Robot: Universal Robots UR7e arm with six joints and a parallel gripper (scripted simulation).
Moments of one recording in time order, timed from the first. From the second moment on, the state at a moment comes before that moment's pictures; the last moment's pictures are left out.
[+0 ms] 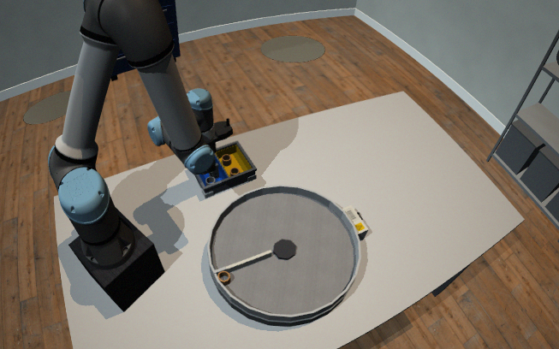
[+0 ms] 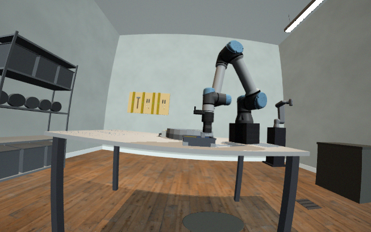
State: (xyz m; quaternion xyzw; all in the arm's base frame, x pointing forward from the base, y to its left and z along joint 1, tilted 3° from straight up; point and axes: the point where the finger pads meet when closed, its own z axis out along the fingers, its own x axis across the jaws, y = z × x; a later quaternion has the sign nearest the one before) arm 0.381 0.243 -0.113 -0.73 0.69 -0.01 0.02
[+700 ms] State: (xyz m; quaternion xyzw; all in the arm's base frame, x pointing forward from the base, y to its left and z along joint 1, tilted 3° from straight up) arm 0.380 0.242 -0.108 -0.73 0.69 -0.01 0.02
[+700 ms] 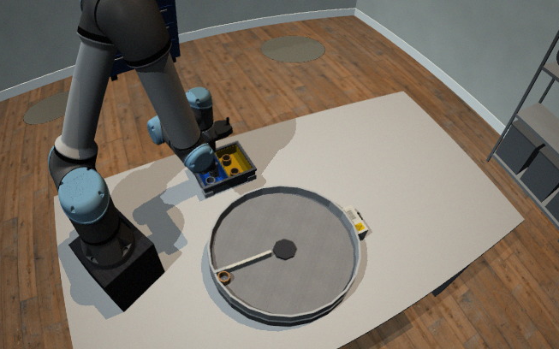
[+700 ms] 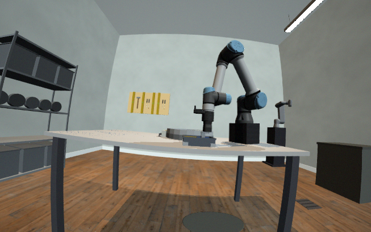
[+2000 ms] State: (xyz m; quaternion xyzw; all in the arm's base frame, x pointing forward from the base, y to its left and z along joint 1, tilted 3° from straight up) arm 0.380 0.242 -0.096 -0.73 0.69 -0.01 0.02
